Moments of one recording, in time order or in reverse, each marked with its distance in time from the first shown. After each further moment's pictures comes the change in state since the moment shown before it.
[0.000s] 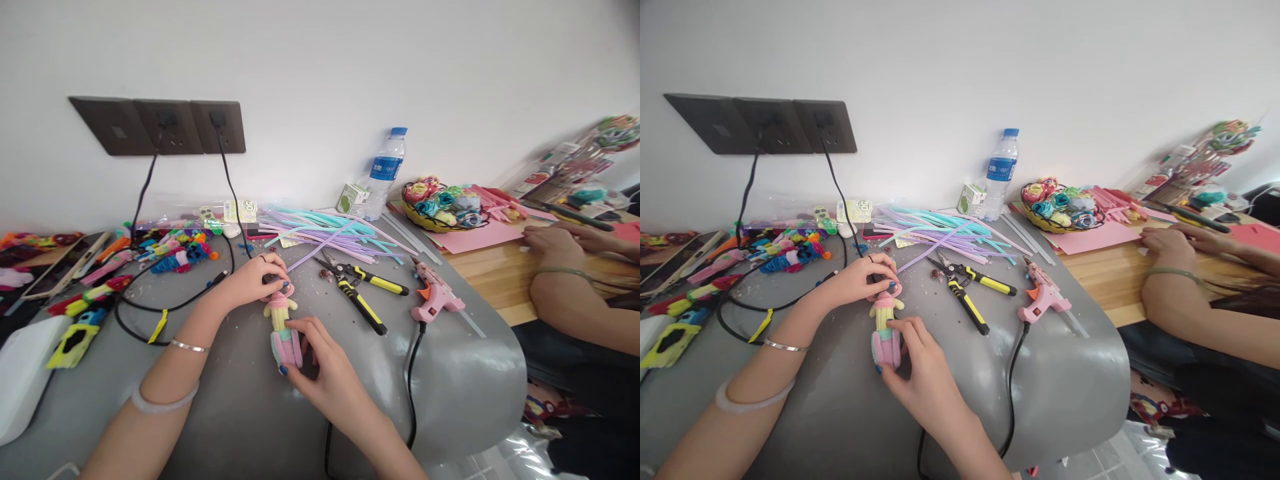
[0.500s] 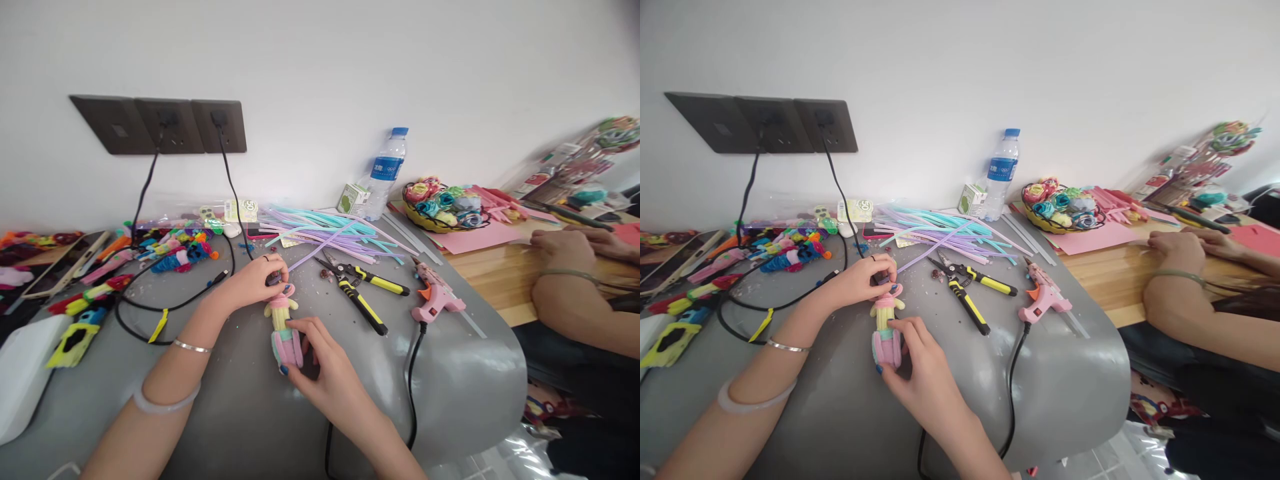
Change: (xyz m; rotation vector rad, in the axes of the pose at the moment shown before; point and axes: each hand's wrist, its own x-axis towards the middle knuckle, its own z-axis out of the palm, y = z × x) left_hand 0.001 0.005 0.003 0.052 0.020 0.038; right_hand 0.000 0.001 0.001 -0.003 -0.005 0.012
